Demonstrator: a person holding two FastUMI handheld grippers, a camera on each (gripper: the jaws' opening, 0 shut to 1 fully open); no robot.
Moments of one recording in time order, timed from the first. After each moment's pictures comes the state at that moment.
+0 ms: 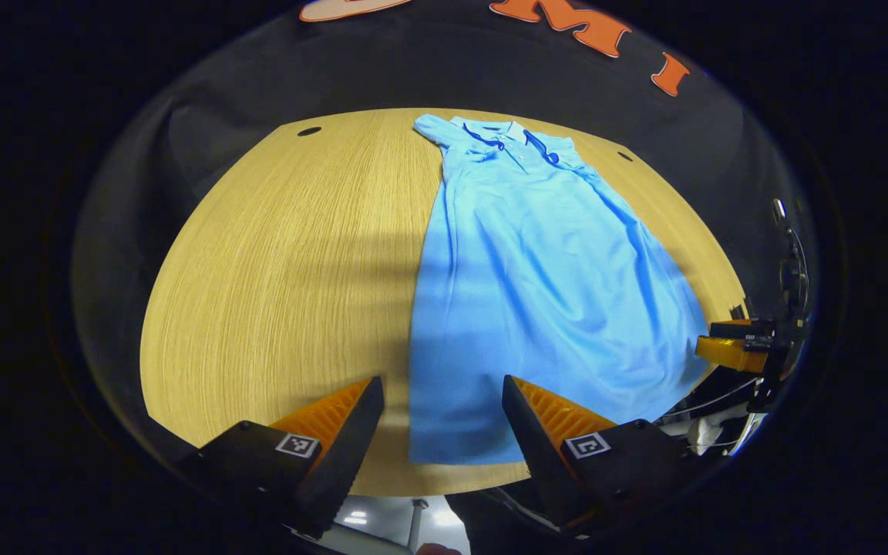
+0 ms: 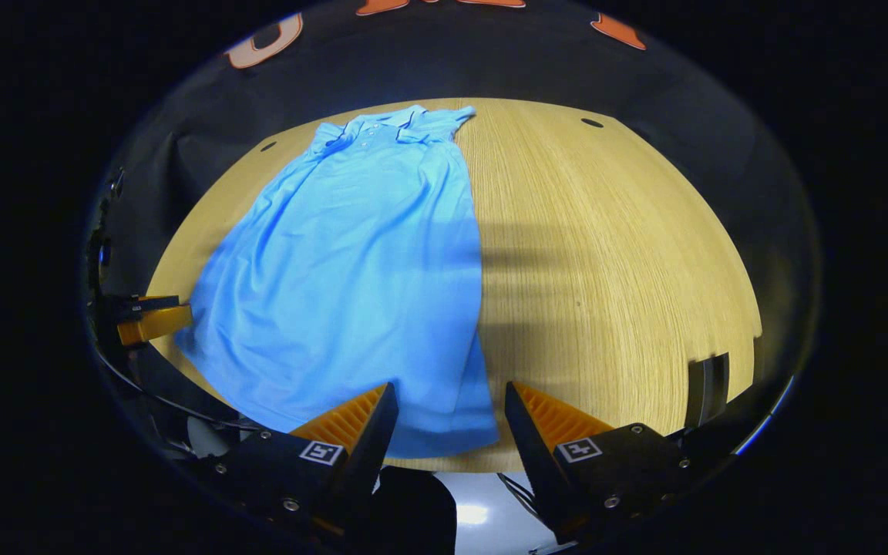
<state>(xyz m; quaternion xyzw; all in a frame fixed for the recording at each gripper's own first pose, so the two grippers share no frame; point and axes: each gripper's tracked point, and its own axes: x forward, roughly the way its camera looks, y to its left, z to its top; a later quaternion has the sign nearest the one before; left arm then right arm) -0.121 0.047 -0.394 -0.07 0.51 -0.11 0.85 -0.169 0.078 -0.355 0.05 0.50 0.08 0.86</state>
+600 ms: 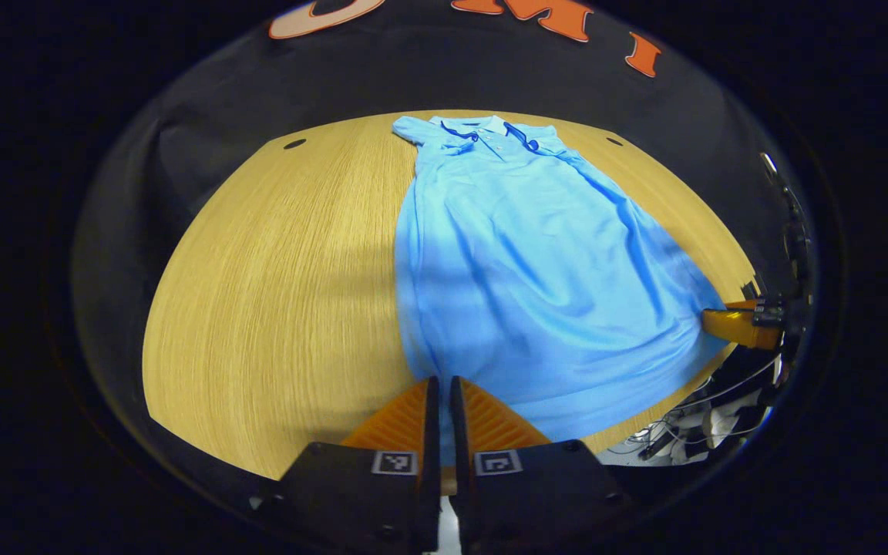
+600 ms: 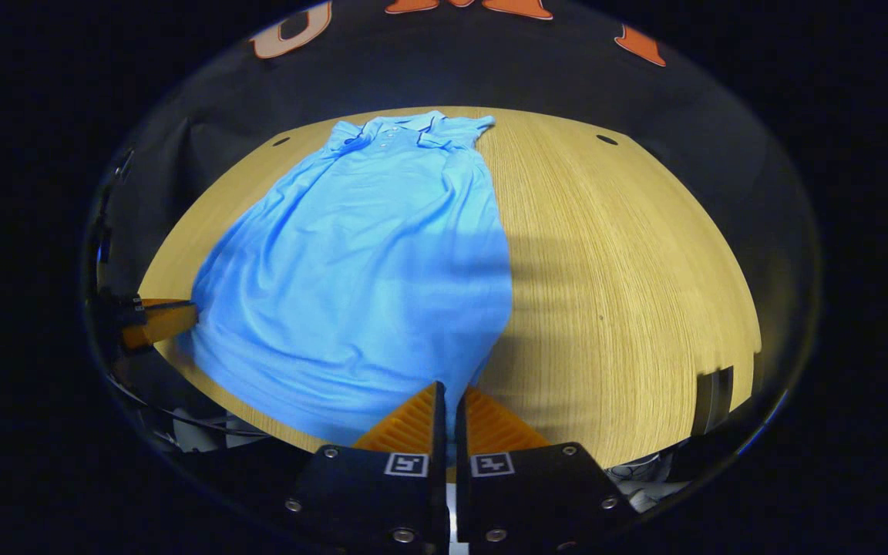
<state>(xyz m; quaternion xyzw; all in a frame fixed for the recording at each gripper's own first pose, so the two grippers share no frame) -0.119 0.017 -0.397 -0.03 0.50 -0.10 0.86 -0.153 0.101 -0.354 0.04 0.47 0.08 0.88</state>
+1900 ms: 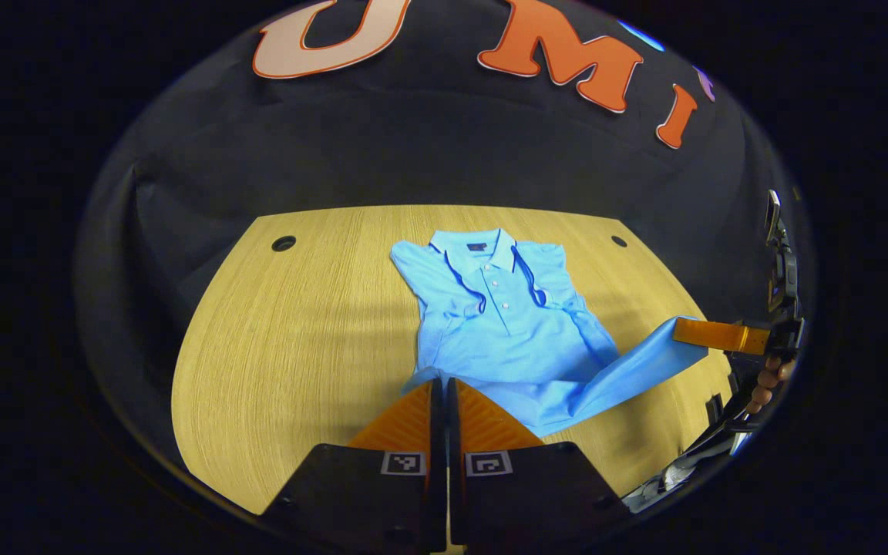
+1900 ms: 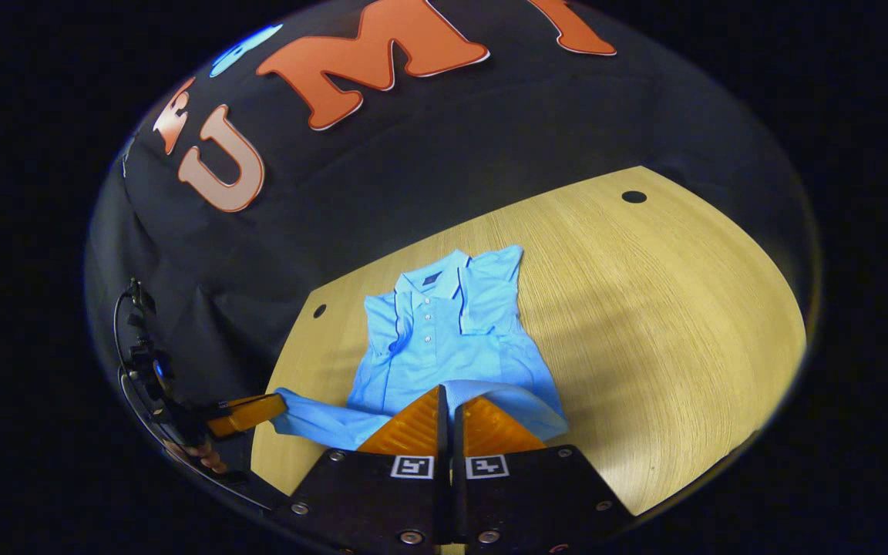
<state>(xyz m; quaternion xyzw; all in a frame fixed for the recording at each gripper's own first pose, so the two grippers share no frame) 0.096 0.025 -0.262 -0.09 0.39 -0.12 0.91 0.053 0.112 -0.199 0.28 0.33 0.11 0.90</state>
